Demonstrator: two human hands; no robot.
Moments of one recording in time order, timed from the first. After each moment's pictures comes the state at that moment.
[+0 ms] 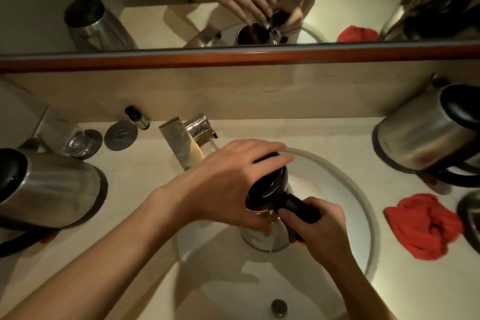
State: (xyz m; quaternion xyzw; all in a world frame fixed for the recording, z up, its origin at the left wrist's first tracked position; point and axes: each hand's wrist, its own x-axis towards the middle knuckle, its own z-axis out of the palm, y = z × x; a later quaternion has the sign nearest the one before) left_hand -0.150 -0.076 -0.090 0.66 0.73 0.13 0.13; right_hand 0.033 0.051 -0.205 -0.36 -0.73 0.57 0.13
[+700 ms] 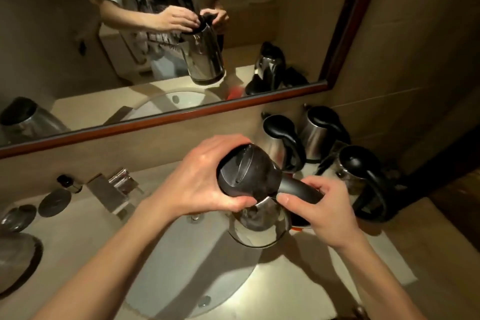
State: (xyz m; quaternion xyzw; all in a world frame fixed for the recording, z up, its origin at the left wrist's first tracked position) left_hand 0.005 0.021 0.043 0.67 0.65 0.35 0.06; right_hand 0.218 0.143 -0.008 -0.30 -0.73 0.54 0.30
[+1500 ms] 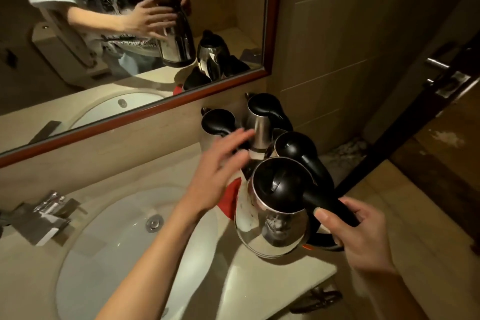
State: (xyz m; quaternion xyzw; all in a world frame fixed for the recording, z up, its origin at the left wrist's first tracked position) left_hand 0.105 0.151 -0.014 0.55 0.62 0.48 0.27; right_hand 0.365 0.195 -0.034 -0.43 -0.59 0.56 0.39
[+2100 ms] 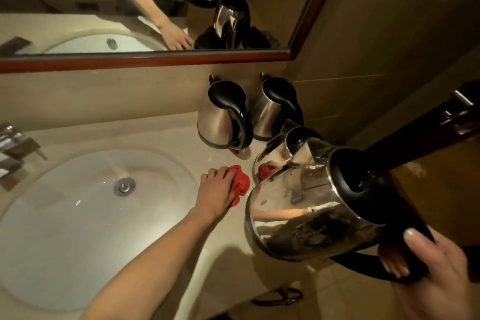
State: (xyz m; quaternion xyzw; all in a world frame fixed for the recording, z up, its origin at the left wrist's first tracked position) left_hand 0.112 0.166 -0.243 0.53 0.83 0.15 0.13; right_hand 0.403 0.211 -0.008 -0.41 -0.56 0.58 0.42
